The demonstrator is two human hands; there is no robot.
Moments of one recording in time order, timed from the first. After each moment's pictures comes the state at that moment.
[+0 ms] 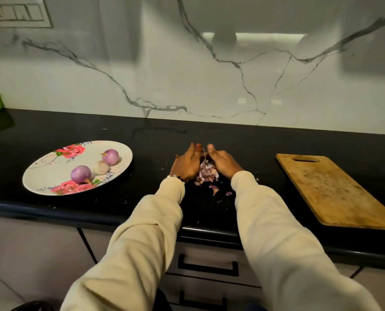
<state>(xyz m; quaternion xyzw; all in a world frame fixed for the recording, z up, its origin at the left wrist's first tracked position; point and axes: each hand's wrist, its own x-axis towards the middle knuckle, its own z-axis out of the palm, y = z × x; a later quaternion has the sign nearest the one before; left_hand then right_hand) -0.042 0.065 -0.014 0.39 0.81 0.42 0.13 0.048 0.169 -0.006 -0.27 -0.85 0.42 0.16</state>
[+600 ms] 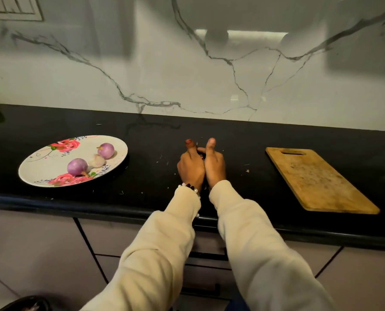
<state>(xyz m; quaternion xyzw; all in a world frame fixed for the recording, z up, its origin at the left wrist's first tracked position) 0.030 0.056 -0.004 0.19 0.72 0.65 0.11 0.062 0.095 -0.007 -0.34 -0.64 0.60 0.34</state>
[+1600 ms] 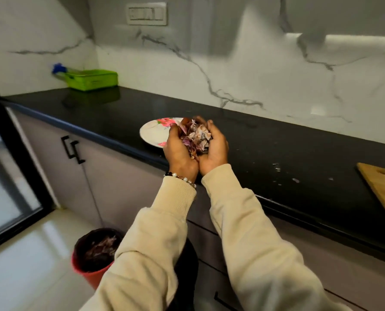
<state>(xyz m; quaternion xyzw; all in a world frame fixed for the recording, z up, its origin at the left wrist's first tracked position) -0.012 -0.150 0.029 -0.02 0.23 0.97 0.12 -0.005 -0.102 0.025 -0.09 -0.33 0.92 0.21</state>
